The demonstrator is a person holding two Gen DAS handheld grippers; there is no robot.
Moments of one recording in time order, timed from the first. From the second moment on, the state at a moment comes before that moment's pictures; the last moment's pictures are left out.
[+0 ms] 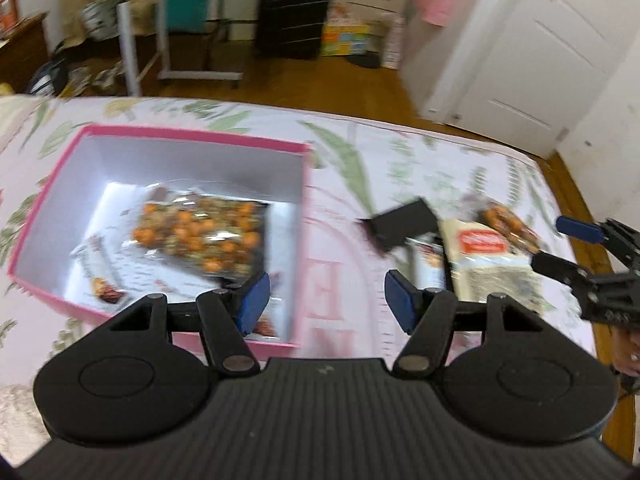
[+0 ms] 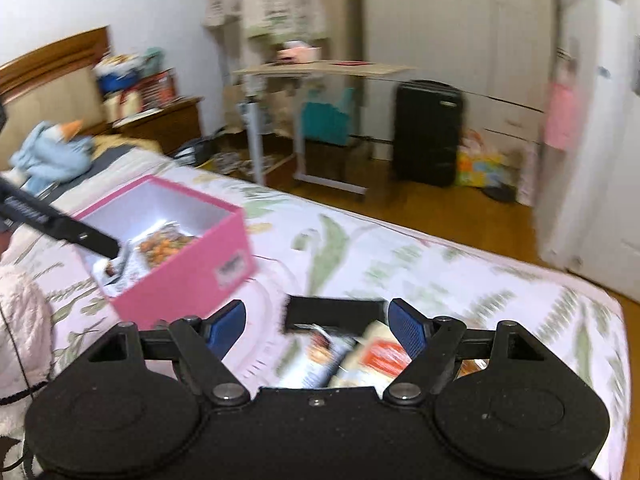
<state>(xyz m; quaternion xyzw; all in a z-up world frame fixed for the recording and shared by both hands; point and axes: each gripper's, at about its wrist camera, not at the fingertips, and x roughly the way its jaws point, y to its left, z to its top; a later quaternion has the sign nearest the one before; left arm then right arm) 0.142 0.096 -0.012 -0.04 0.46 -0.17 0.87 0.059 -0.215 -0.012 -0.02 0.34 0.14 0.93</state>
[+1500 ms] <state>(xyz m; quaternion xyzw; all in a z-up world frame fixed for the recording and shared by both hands) 0.170 -0.116 -0.138 -0.09 0.52 -0.33 0.78 0.103 -0.328 -0.143 0.25 0.49 0.01 0.83</state>
